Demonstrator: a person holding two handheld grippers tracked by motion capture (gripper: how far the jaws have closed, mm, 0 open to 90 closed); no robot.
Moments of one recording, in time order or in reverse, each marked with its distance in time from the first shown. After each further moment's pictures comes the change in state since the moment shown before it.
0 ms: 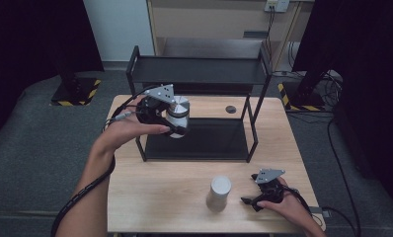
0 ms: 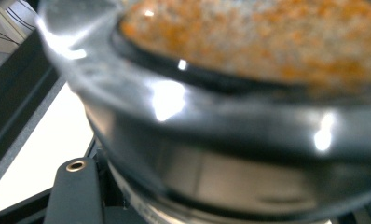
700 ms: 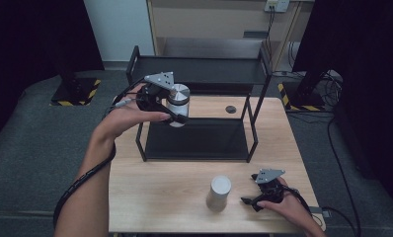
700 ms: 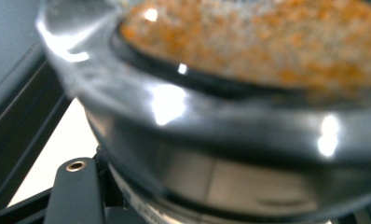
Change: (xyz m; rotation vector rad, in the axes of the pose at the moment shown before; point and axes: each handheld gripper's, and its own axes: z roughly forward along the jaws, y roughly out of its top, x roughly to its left) left arm 0.022 0.015 -0.005 0.001 0.005 -0.007; right arm 0.000 0.000 0.000 0.000 -0.001 0.000
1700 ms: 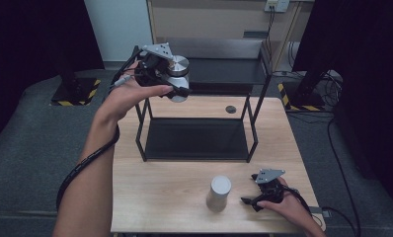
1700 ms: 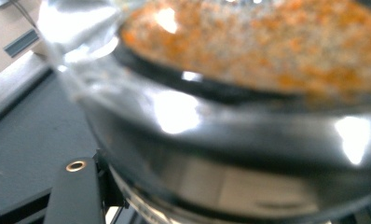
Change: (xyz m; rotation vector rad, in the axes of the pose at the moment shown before) left arm 0.005 0.034 -0.025 -0.059 0.140 -0.095; right arm 0.000 0.000 0.000 0.001 0.000 0.002
